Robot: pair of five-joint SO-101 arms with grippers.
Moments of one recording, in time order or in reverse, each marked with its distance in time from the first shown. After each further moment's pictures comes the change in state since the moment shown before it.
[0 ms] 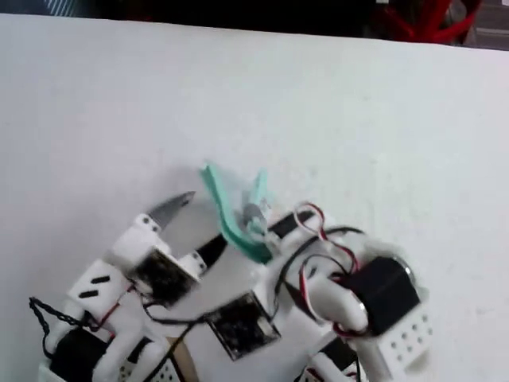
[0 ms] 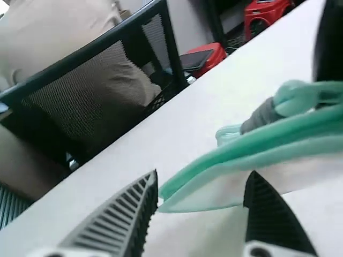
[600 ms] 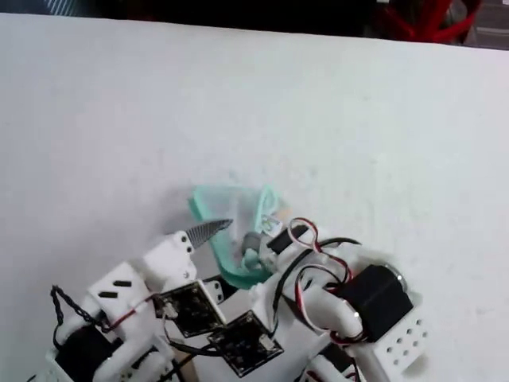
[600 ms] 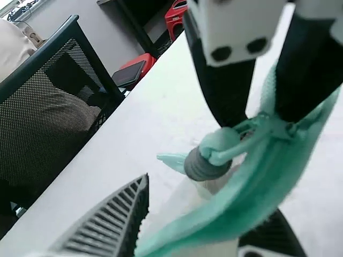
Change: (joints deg) left arm 9.8 0.0 2.2 2.7 -8.1; right arm -3.2 -1.8 1.1 0.0 1.1
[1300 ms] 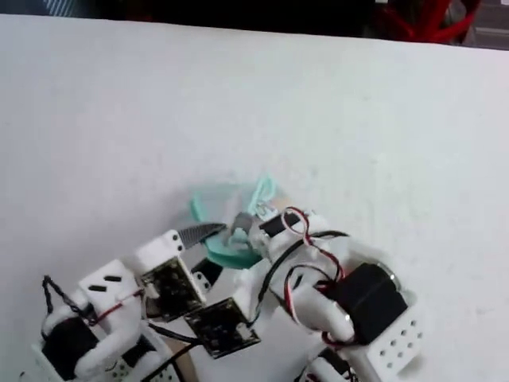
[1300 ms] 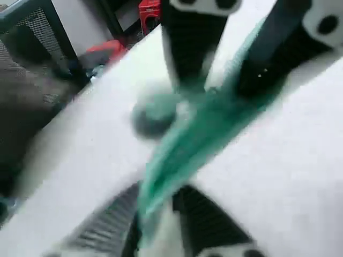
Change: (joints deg) left arm 4.7 -0.2 -1.8 5.8 1.2; right arm 1.8 7.9 -11.0 -6.4 -18.5
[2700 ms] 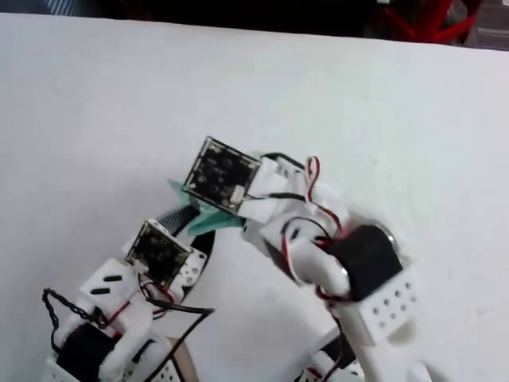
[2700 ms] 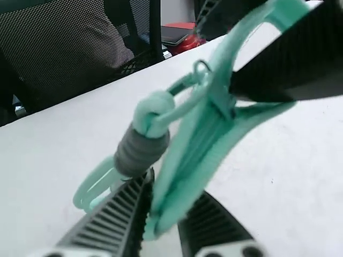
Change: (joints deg) left arm -15.3 -0.3 0.3 -5.7 24.4; right arm 2.2 3.3 -3.3 -5.6 -40.5
